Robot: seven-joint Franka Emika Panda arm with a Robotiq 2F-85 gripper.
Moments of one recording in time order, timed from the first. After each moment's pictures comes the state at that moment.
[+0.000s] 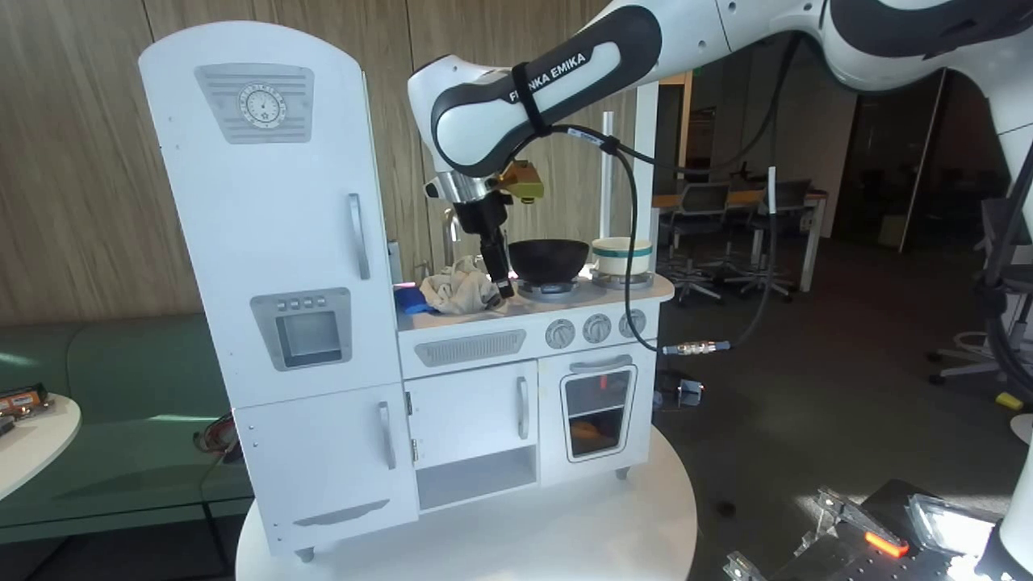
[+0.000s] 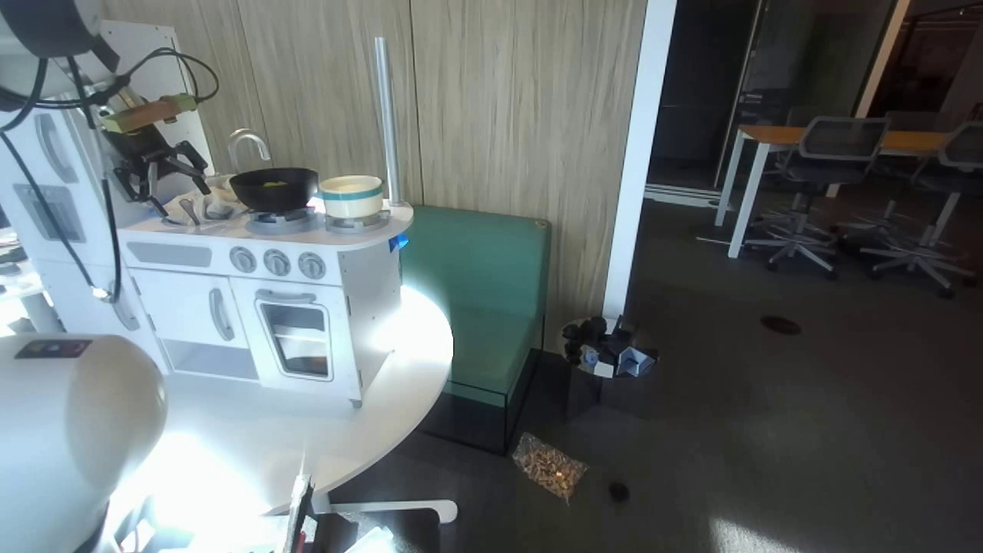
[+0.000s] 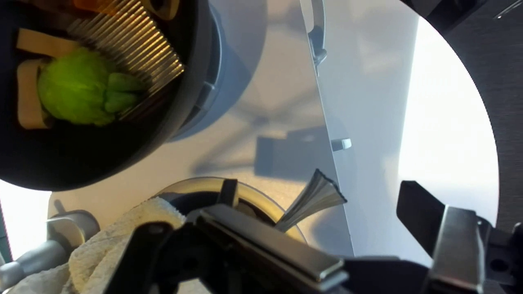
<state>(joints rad) 0.30 0.41 0.24 -1.49 -0.46 1.78 -0.48</state>
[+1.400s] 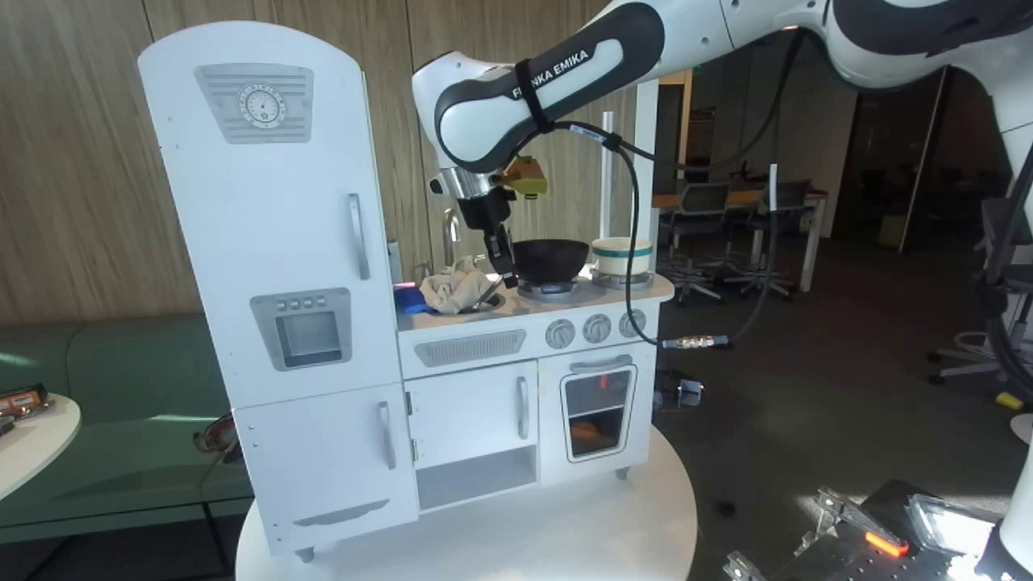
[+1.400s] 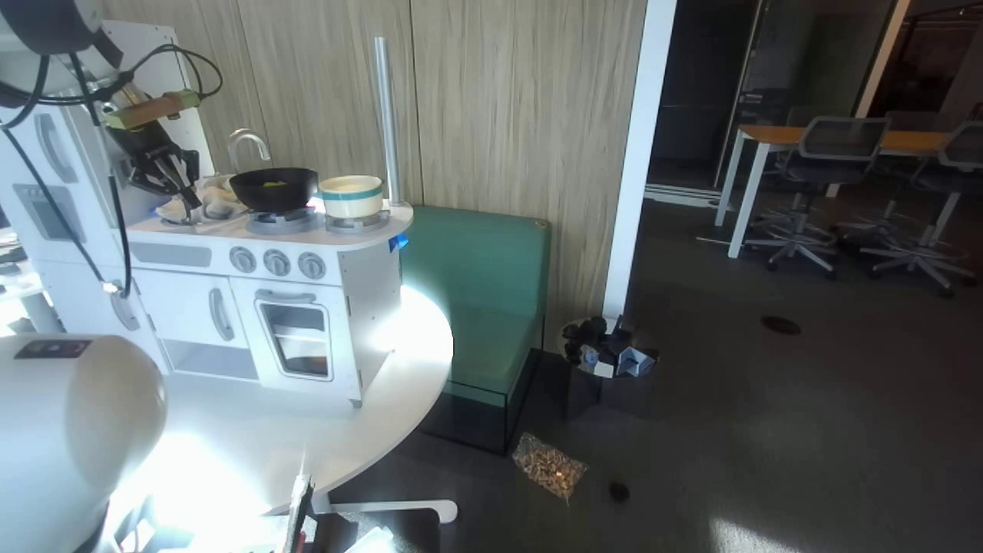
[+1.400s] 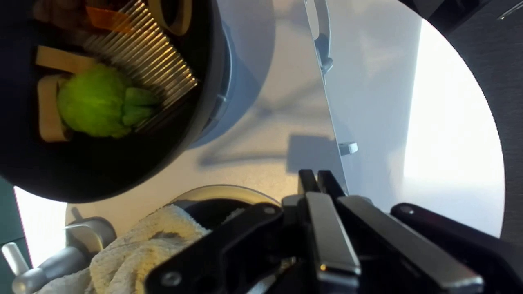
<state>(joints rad) 0.30 0.39 0.23 -1.49 -0.46 1.77 -0.48</state>
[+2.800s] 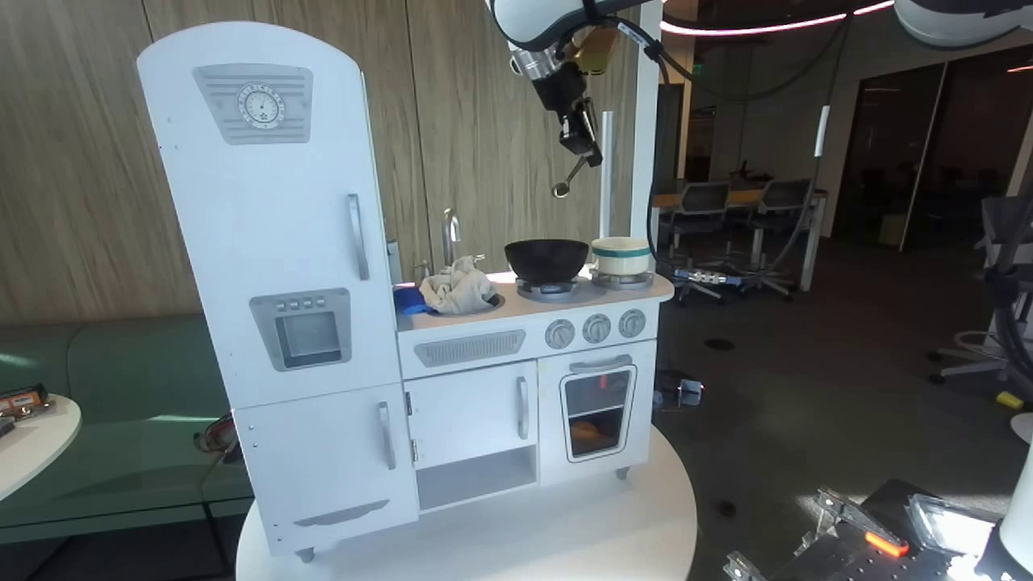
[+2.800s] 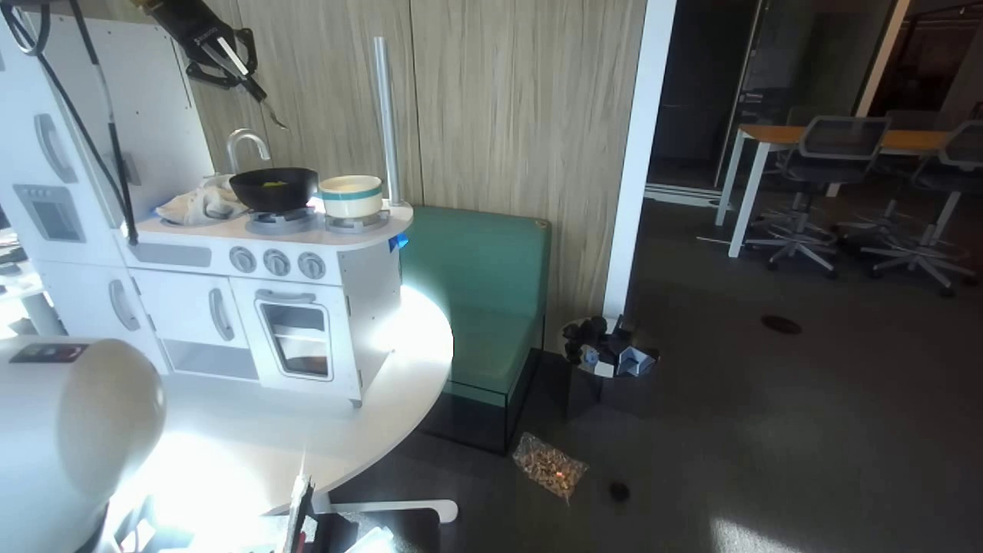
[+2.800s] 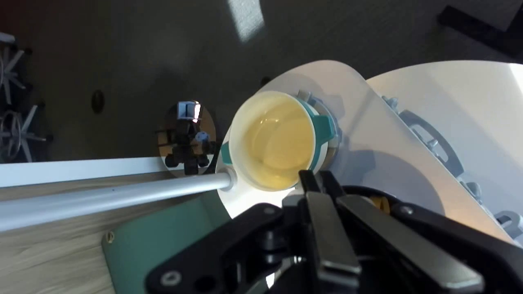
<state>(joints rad) 0.26 0.25 0.12 -1.28 -0.67 1.41 -0.28</state>
